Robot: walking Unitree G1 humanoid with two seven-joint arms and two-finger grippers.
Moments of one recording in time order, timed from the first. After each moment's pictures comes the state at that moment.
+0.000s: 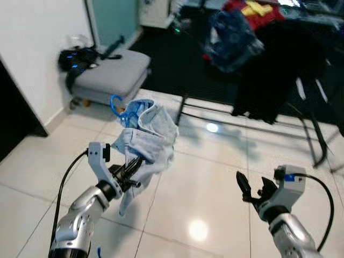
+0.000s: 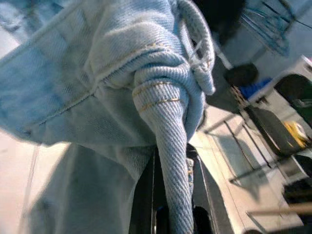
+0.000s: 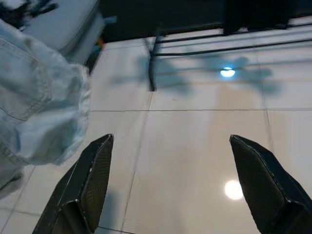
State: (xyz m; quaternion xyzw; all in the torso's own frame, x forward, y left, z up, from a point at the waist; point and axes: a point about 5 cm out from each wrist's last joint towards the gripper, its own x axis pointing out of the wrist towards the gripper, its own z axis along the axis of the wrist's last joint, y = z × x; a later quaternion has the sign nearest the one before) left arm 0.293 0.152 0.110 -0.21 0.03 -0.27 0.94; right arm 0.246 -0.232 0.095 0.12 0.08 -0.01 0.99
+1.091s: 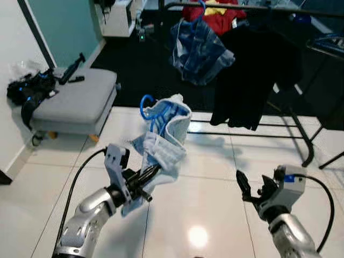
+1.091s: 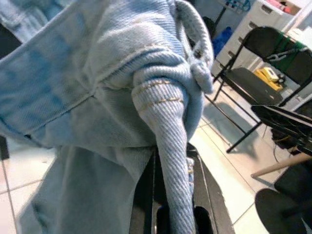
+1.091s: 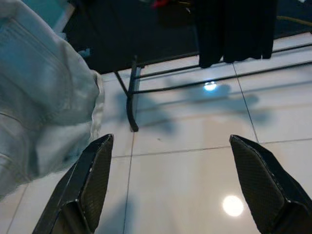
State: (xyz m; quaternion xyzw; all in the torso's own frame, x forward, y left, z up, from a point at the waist) left arm 0.280 0.119 0.119 -0.13 0.02 -0.38 0.92; right arm 0.245 -0.235 0.098 0.11 0.06 -0.02 0.99
